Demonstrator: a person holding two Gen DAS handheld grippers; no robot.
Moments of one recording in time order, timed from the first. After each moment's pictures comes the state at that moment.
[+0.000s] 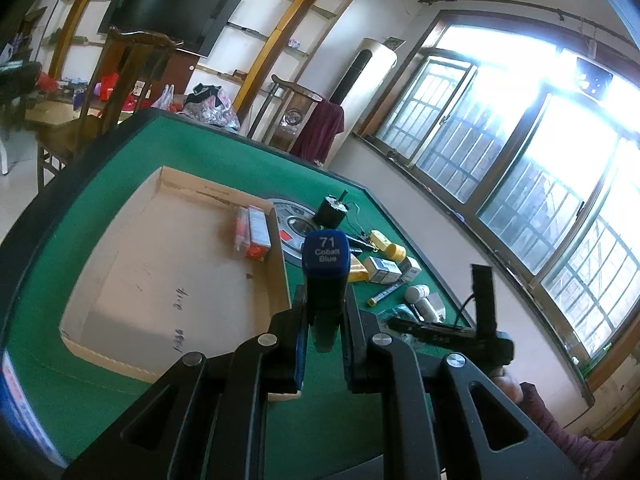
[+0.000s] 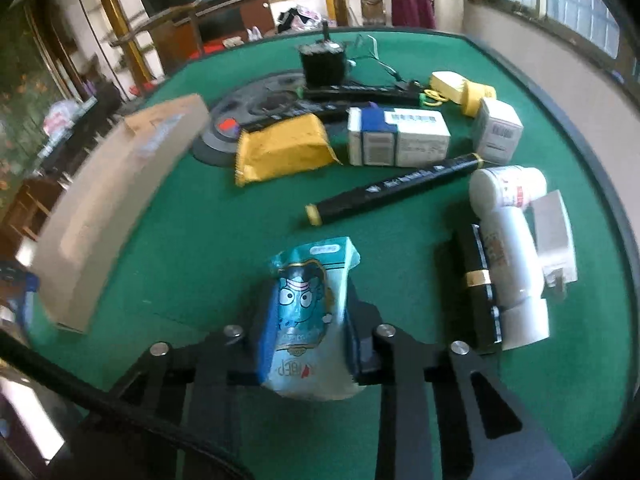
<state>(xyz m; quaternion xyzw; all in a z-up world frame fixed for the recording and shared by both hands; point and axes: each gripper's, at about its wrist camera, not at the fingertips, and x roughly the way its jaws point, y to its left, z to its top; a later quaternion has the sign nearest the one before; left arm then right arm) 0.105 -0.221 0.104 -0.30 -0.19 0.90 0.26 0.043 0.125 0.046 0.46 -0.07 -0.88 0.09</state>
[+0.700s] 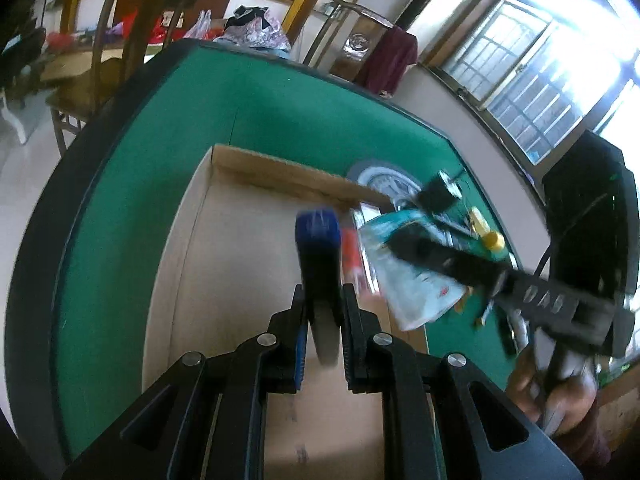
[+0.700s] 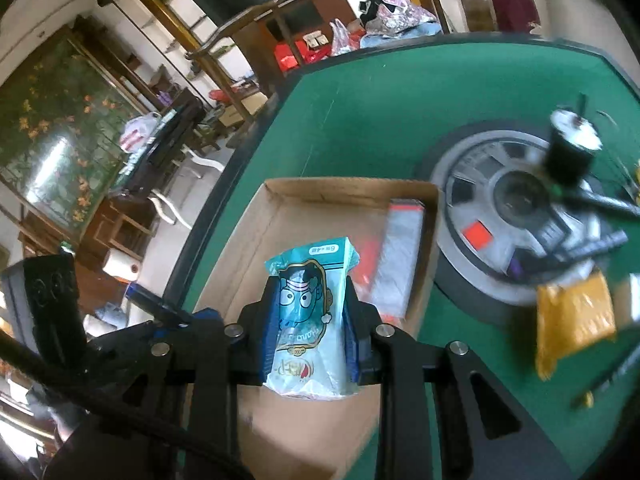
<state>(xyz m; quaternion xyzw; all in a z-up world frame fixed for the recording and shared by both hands) -0.087 -0.256 0.053 -0.47 -0.15 0.85 0.20 -0.097 -0.059 0.086 0.48 -0.15 -0.84 0.21</state>
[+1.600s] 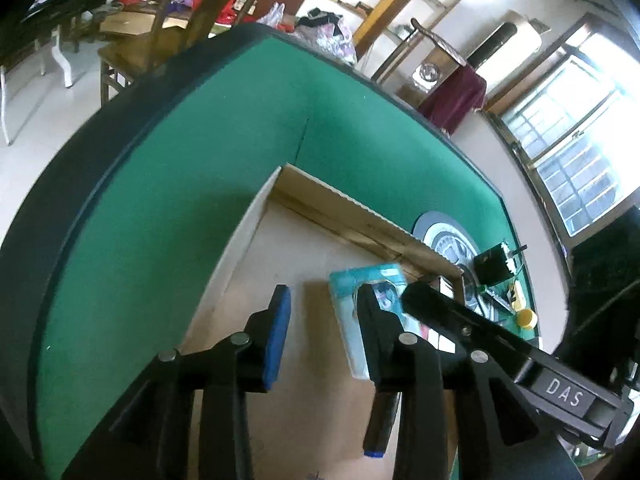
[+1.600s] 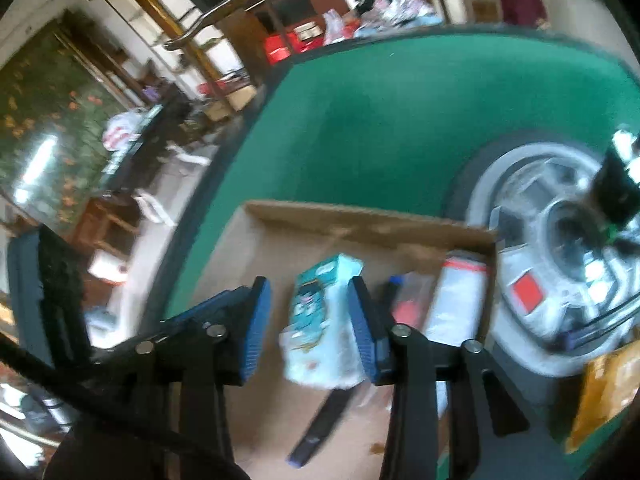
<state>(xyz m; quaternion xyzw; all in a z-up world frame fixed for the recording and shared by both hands) -0.125 -0.272 0.017 -0.47 -0.24 0.84 0.10 -0.140 -0.075 0.061 0.49 -0.15 -0.83 0.23</state>
